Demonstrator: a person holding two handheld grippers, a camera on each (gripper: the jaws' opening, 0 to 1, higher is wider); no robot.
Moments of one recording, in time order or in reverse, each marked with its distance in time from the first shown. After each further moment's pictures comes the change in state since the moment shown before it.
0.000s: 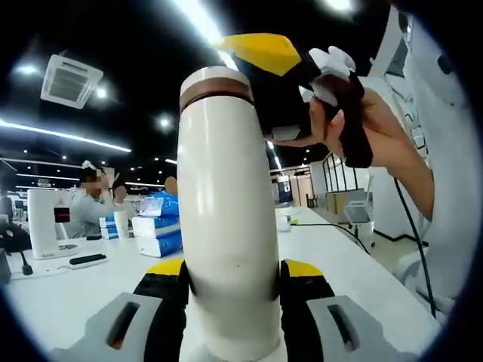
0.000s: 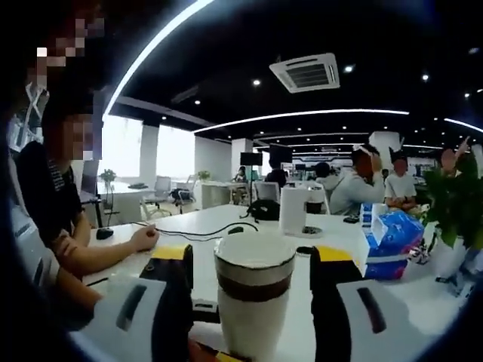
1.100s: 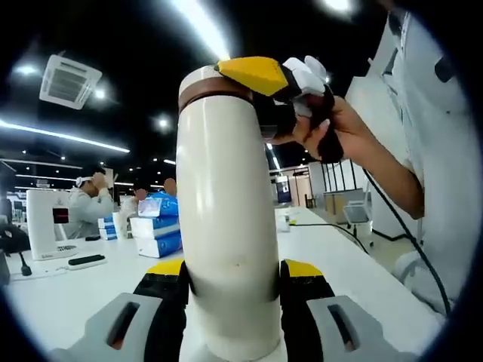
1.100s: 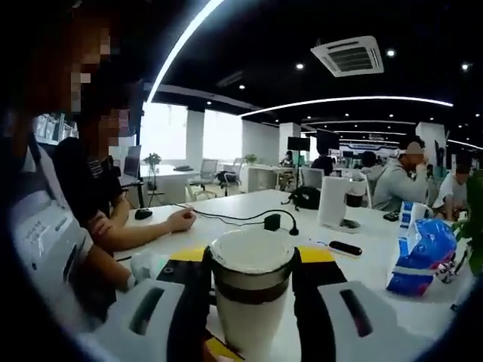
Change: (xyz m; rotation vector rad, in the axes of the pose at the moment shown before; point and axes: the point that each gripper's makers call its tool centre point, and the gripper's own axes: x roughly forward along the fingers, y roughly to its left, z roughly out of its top) left arm 0.000 -0.002 0.000 0.001 -0.004 -0.009; right arm 0.002 0.005 -0.002 -0.045 0.098 0.330
